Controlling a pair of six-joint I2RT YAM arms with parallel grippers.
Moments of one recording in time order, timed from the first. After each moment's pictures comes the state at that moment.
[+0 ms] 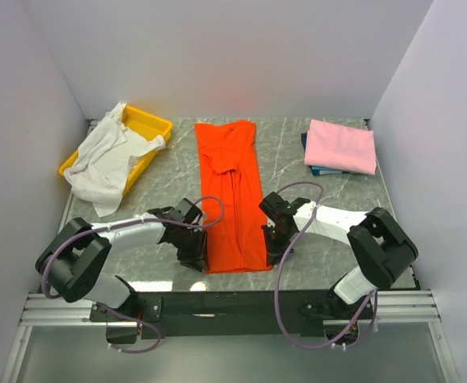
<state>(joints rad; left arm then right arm) -0.68 1.45 0.65 -0.49 0.41 -0.68 0.68 1.54 0.78 -0.70 -0.23 0.63</state>
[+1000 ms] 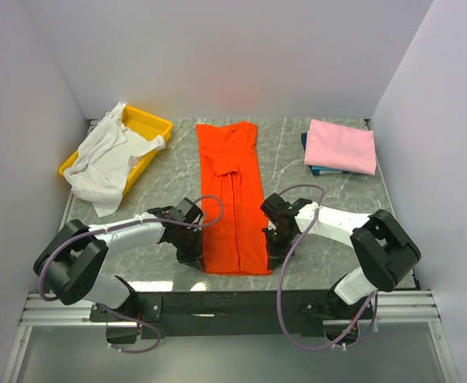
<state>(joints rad) -0.69 1.43 0.65 -0.51 0.39 -0.70 0.68 1.53 0.77 -0.72 -0.30 0.62</state>
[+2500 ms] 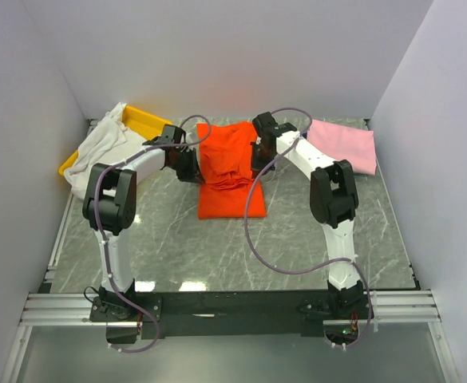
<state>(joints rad) -0.27 2.03 1.46 -0.47 0.43 -0.41 0.42 2.19 1.87 -0.87 -0.10 0.47</state>
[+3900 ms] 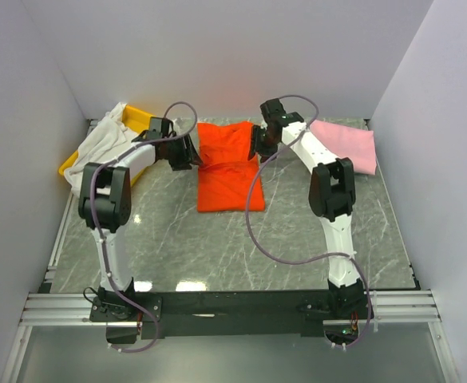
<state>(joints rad) -0.18 2.08 1.54 -0.33 0.44 -0.47 0.35 2.33 2.12 -0.87 -0.15 0.44</state>
